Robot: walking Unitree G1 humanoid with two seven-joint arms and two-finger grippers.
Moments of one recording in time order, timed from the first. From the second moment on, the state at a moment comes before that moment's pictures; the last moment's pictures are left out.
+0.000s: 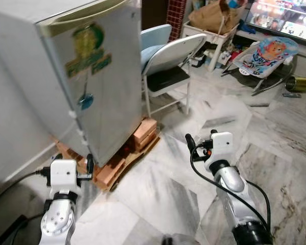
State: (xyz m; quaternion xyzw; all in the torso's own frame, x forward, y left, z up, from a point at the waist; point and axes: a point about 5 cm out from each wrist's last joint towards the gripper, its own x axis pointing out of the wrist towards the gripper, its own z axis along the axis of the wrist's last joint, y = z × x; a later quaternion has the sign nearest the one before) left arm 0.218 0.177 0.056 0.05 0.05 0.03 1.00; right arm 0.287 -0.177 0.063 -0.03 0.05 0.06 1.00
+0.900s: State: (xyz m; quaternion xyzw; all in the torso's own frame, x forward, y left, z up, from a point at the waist) left arm 0.207 0.194 0.051 0.07 0.06 0.06 0.99; right arm 0.289 -0.164 0.065 -0.02 0.04 0.08 1.00
